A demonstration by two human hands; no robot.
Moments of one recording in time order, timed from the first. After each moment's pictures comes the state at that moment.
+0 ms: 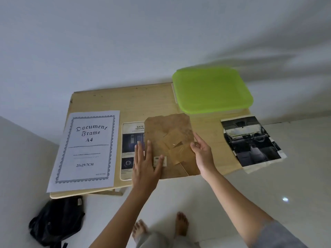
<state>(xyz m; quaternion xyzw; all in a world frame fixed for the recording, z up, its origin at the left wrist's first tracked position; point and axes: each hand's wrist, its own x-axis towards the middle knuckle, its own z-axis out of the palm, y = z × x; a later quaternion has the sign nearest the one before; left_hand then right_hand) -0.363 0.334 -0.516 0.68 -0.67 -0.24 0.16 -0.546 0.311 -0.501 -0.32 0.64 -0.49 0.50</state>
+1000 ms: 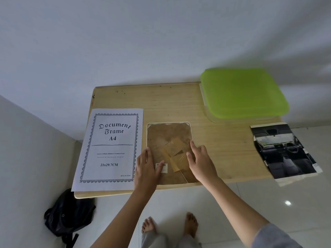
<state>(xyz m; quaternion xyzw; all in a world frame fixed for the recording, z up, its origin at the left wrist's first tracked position) -0.284 0.306 -0.533 0.71 -0.65 -0.25 0.12 -0.468 0.292 -0.533 -0.62 0.73 -0.13 0.25</state>
